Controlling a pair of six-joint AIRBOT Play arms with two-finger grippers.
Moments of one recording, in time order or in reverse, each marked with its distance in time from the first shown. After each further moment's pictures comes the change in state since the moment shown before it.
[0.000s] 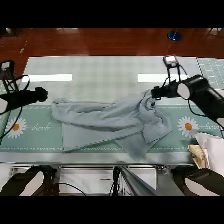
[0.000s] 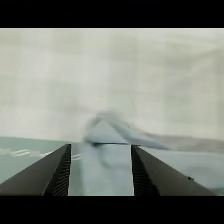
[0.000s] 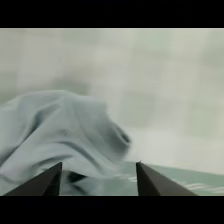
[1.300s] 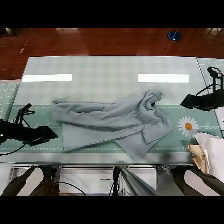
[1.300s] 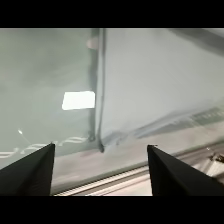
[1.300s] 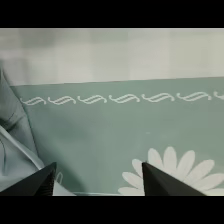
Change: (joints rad) left arm 0.366 -0.050 -0.238 -0.306 -0.729 0.347; right arm -0.618 0.074 -0.100 0.526 0.224 -0.549
